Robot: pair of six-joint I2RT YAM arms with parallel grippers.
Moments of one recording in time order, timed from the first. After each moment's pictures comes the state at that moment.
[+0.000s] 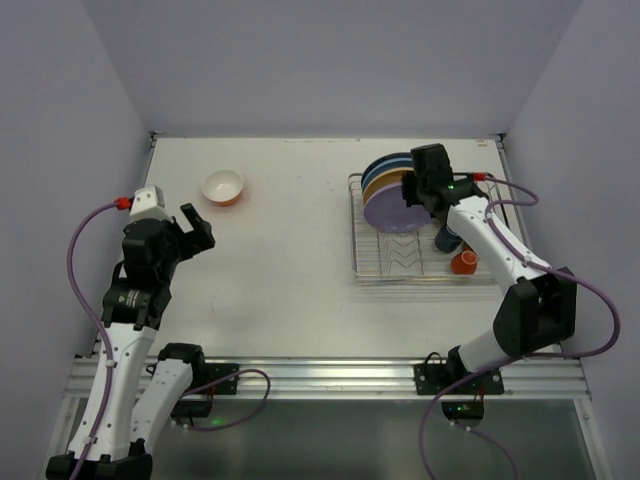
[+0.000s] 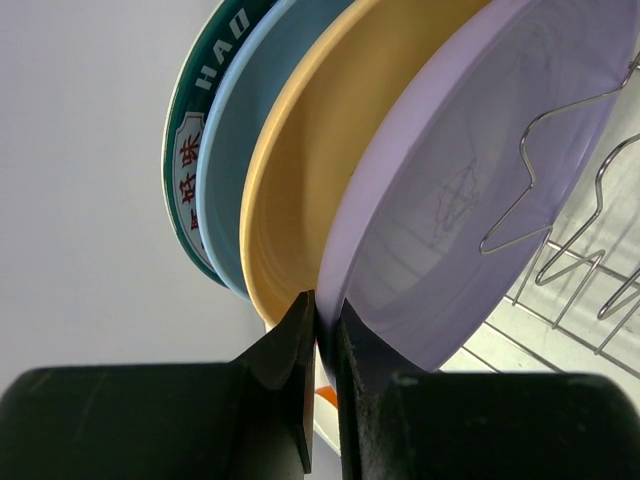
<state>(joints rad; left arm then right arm) -0.08 0.67 0.82 -0.57 -0.16 -0.38 0.32 1.51 1.30 -0.59 0.37 1.77</state>
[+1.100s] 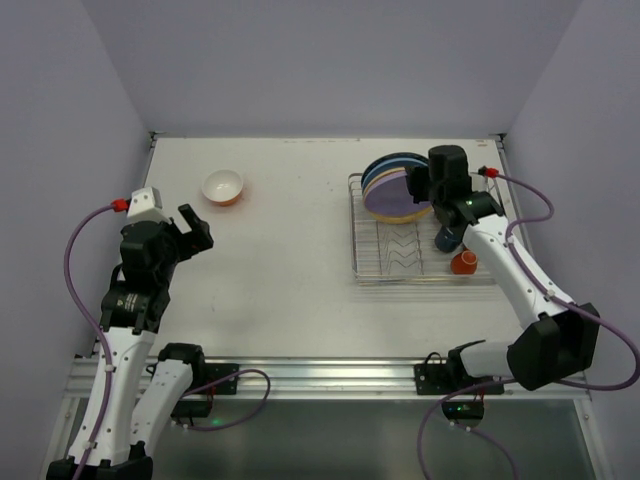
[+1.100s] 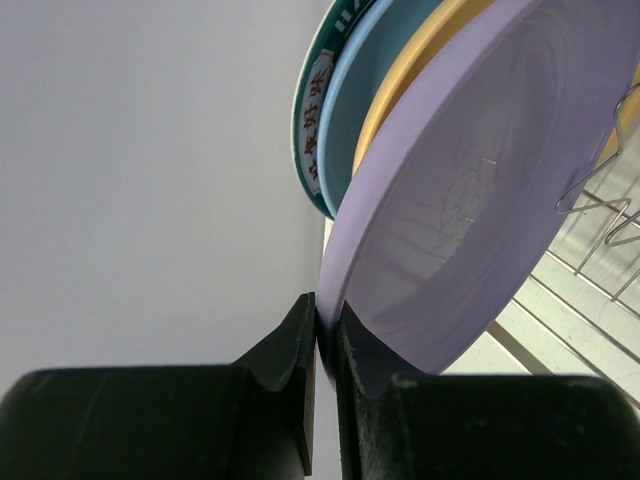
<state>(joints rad) -0.08 0.64 0.82 -0.57 -0.17 -0.38 0.32 1.34 1.23 -0.47 0.33 1.70</state>
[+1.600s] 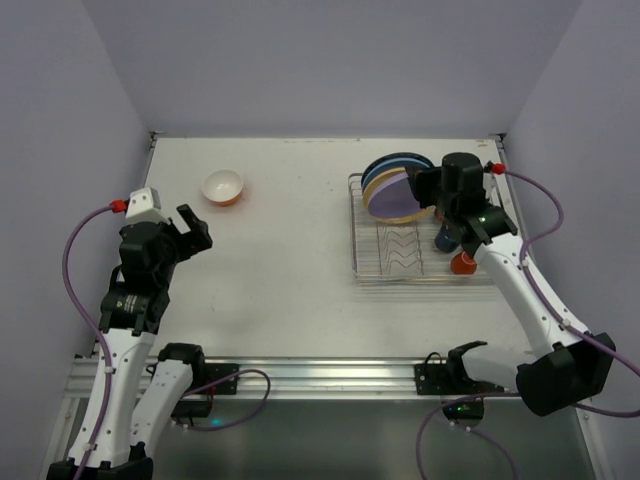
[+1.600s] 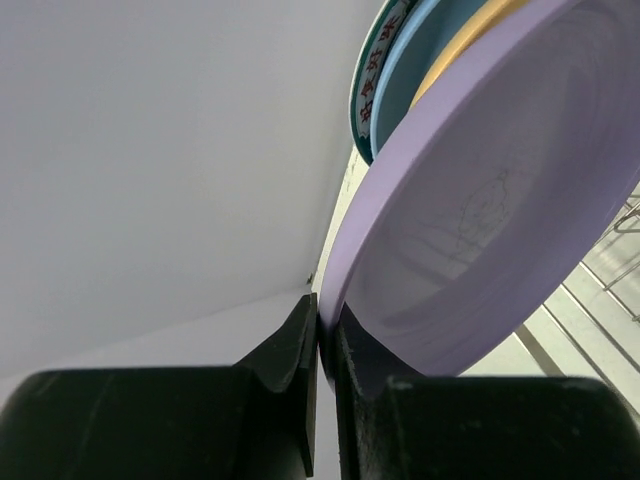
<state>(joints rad) -0.08 0.64 0.82 -0.57 -0.18 -0.38 0.32 1.21 1.17 -0.41 0.25 1.57</state>
